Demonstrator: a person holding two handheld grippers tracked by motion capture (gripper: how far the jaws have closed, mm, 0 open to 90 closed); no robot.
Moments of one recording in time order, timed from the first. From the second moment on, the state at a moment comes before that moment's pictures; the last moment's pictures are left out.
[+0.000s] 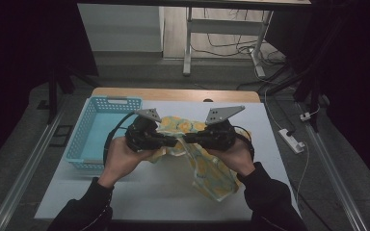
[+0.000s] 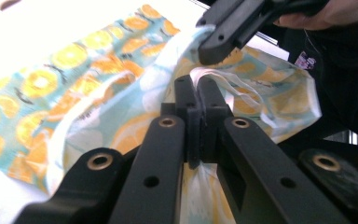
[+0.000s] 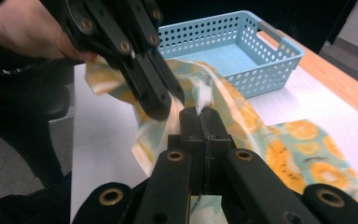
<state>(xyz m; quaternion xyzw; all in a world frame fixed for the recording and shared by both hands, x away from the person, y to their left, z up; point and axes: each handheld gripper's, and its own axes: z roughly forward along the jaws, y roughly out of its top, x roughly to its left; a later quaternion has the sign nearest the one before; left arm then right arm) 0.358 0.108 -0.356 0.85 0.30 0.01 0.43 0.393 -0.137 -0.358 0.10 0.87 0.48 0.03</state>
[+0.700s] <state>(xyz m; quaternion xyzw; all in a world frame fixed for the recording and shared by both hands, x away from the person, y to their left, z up) 0.393 0.113 -0.275 0.84 0.31 0.07 0.44 0.414 -0.131 -0.297 0.12 0.85 0.50 0.08</state>
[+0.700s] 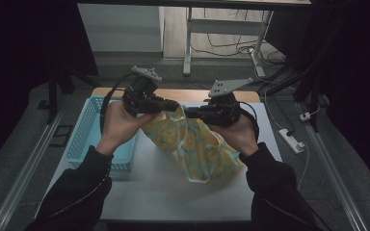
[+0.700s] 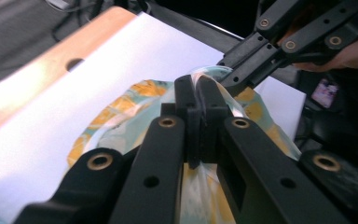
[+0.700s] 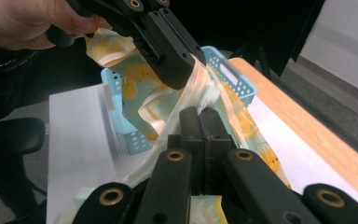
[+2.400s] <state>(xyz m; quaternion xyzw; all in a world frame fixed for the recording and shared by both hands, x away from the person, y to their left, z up) 0.444 0.096 -0.257 0.84 0.31 0.10 0.43 0.457 -0.139 -0.279 0.18 0.85 0.48 0.13</state>
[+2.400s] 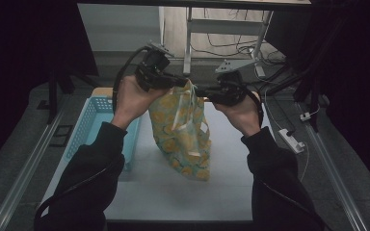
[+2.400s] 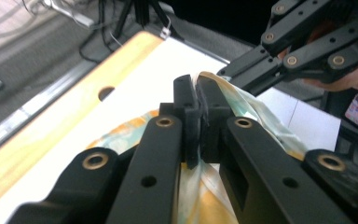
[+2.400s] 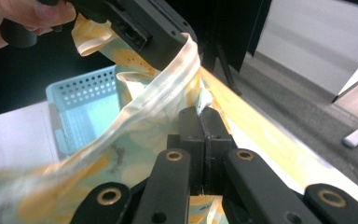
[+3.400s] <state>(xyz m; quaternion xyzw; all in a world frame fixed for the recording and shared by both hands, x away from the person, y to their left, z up) 0.422 0.103 -0.303 0.84 0.28 0.12 0.44 0.455 -0.154 -0.309 0.21 0.83 0.50 0.11</state>
